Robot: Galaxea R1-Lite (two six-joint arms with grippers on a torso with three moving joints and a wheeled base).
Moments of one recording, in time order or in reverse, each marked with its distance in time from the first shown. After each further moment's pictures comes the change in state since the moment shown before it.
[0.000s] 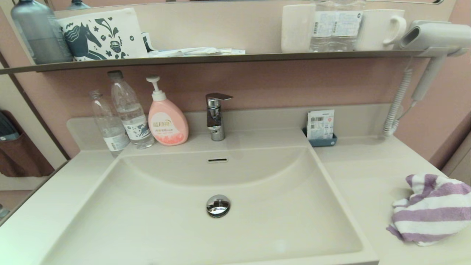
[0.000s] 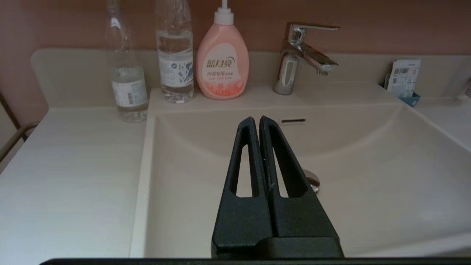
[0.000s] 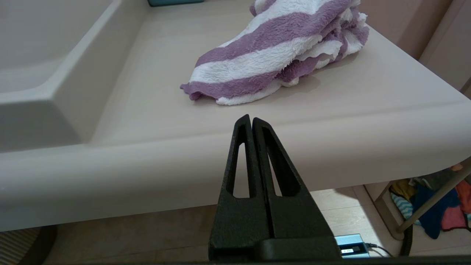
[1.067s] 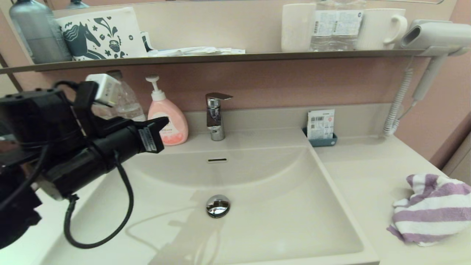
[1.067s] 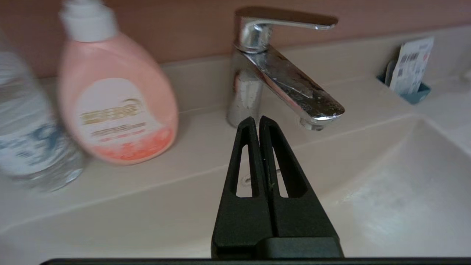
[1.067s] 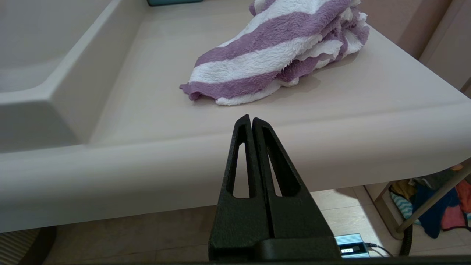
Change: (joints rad) left arm -0.368 1.010 -0.275 -0.603 0.177 0.046; right arm 0.000 0.000 0.000 0.000 0.000 0.000
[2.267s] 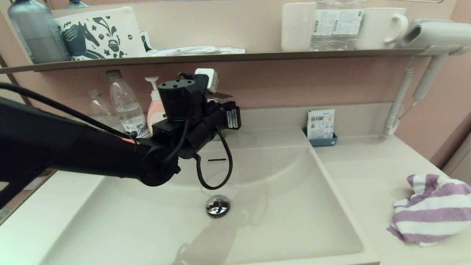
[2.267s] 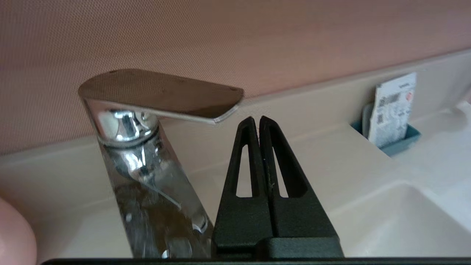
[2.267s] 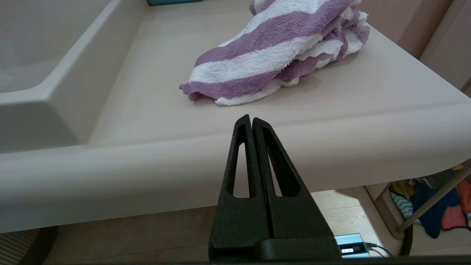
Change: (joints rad) left arm -0.204 0.485 -0.498 -0.085 0.134 0.042; right arm 0.000 0.000 0.000 0.000 0.000 0.000
